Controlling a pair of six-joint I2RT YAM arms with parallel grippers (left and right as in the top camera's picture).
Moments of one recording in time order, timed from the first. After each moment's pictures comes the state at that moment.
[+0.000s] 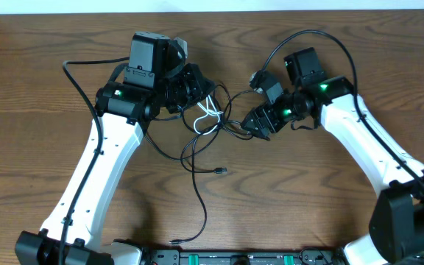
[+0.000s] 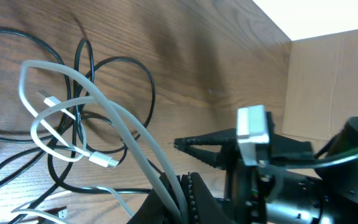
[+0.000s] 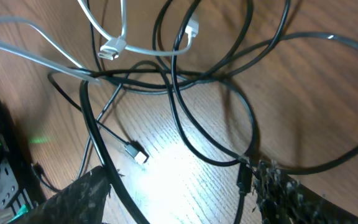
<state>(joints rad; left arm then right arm) -0.28 1.49 1.39 -0.73 0.51 -0.75 0.35 1.72 1.32 -0.78 -0.58 -0.23</state>
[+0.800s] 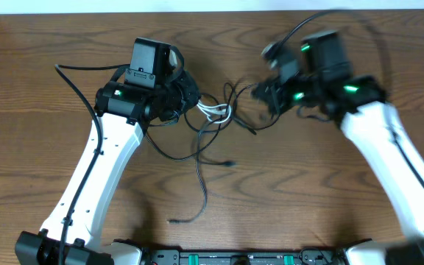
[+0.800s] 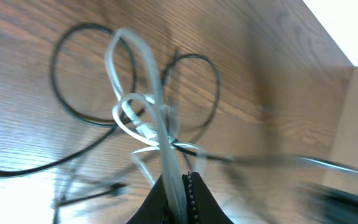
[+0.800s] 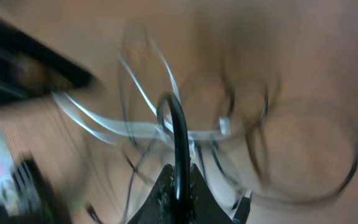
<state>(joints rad) -0.28 1.49 1.39 -0.86 0.31 -0.78 0.32 1.52 1.44 -0.71 -0.57 0.05</state>
